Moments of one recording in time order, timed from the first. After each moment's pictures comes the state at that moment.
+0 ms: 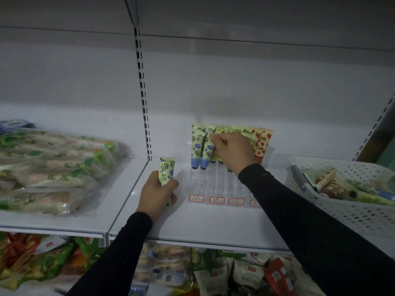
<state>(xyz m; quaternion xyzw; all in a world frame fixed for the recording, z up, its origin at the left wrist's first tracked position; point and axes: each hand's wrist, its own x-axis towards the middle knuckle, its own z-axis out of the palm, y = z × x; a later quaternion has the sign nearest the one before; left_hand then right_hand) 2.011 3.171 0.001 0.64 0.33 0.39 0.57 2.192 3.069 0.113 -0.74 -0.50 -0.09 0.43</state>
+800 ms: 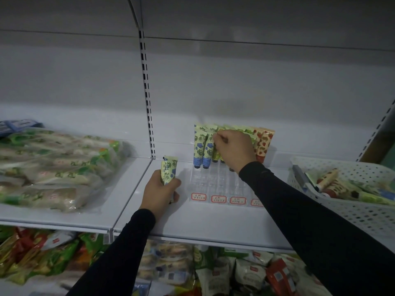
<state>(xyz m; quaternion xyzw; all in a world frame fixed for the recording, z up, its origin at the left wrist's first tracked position) 2.012 3.169 0.002 0.64 0.33 0.40 0.57 2.187 3.068 0.117 -0.74 -0.51 -0.13 0.41</state>
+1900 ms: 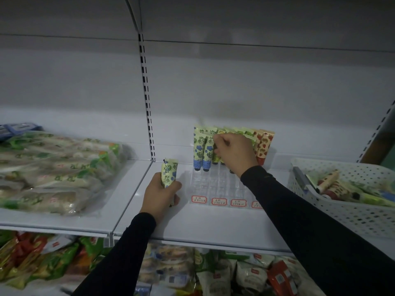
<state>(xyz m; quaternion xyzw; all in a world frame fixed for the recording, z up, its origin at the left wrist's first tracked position) 2.010 3.164 0.007 0.63 0.33 0.40 0.58 2.191 3.069 0.111 -0.73 -0.50 -0.07 0.47</state>
